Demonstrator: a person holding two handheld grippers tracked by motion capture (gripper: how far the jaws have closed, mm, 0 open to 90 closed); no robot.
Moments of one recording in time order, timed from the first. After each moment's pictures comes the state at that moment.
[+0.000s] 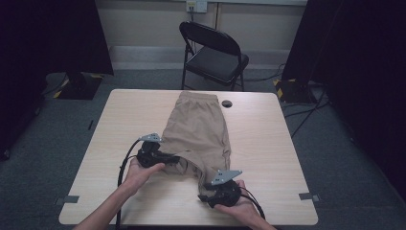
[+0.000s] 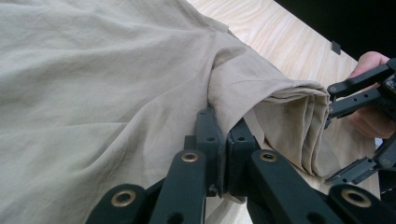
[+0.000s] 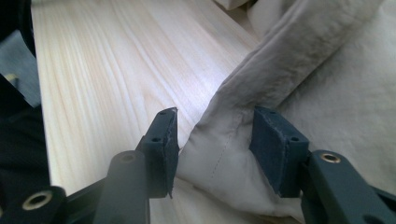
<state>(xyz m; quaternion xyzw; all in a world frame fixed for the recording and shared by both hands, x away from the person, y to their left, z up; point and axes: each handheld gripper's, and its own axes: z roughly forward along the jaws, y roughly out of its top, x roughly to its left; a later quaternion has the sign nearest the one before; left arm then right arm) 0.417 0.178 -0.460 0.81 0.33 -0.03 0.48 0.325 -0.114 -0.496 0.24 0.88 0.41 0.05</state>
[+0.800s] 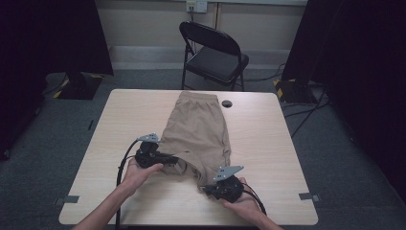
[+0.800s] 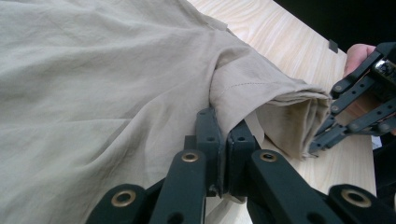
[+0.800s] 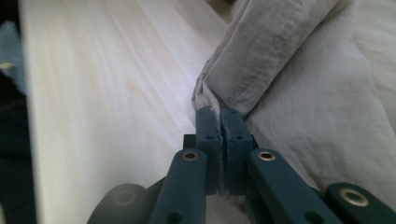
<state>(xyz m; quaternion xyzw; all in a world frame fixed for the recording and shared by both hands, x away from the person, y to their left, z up) 0.414 0.185 -0.459 0.81 0.33 -0.03 0.48 0.337 -0.123 -0.490 0.24 0.88 0.40 0.03</state>
